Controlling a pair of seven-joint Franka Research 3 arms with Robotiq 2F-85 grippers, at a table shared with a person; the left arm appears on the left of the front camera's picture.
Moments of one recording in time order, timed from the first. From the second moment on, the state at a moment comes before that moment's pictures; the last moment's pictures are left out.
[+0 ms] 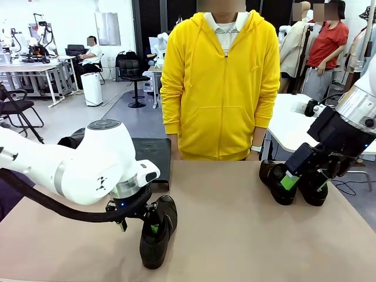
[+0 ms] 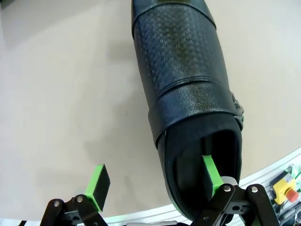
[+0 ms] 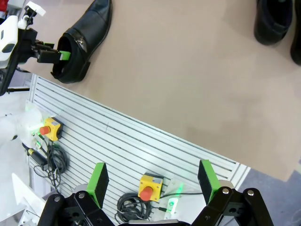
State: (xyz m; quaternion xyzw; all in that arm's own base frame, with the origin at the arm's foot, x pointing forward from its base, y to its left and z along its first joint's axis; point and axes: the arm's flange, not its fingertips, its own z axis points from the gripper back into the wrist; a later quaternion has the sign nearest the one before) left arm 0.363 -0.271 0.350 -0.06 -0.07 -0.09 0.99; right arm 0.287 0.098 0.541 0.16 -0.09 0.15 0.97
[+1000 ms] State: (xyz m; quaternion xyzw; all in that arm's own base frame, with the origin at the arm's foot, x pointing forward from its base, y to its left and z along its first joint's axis) left arm 0.362 -0.273 0.353 -0.05 -0.08 -0.09 0.99; right arm 0.287 0.098 0.541 0.16 -0.09 0.15 0.97
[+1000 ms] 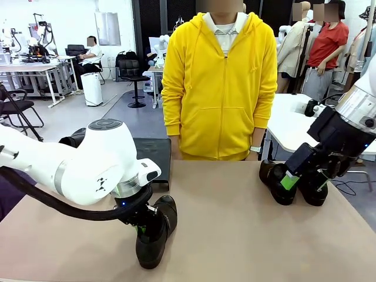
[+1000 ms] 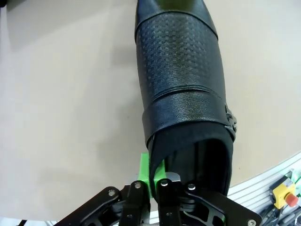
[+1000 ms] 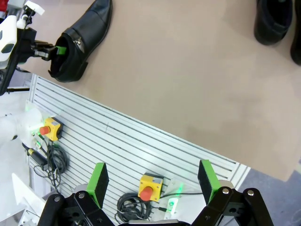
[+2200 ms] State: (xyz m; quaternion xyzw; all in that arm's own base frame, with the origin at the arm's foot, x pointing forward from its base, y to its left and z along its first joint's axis) left arm 0.360 -0.035 0.518 -0.08 -0.23 -0.05 0.97; right arm 0.287 0.098 0.541 0.16 -0.09 0.15 0.97
